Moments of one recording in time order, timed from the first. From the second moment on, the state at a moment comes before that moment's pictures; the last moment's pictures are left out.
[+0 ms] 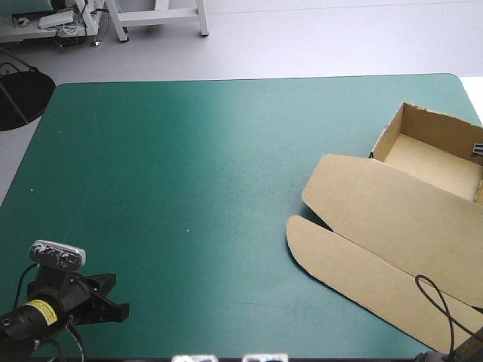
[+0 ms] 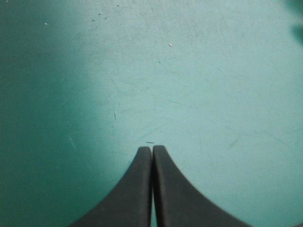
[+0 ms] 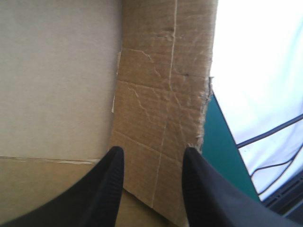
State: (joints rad) left arm -0.37 0.46 -0.66 -0.05 1.06 -0.12; right arm -0.46 1.74 -1.66 -0.16 1.24 -0.01
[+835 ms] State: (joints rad) left arm -0.37 0.32 -0.49 0.02 0.98 -0.07; right arm -0.21 0.89 -1.38 0.36 1.25 -0.28
